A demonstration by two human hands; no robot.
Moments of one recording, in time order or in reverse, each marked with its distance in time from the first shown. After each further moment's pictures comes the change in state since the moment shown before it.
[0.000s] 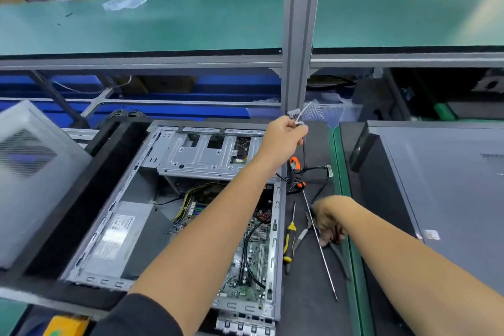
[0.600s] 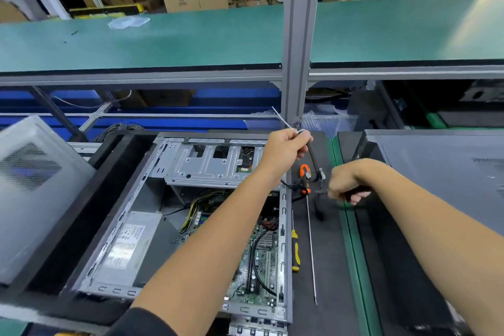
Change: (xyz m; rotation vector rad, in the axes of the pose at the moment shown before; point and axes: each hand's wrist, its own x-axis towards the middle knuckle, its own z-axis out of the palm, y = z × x) left_hand -0.018 0.005 -0.009 -0.132 -0.069 0.037; right_hand -0.084 0.028 -0.063 0.081 0.187 -0.066
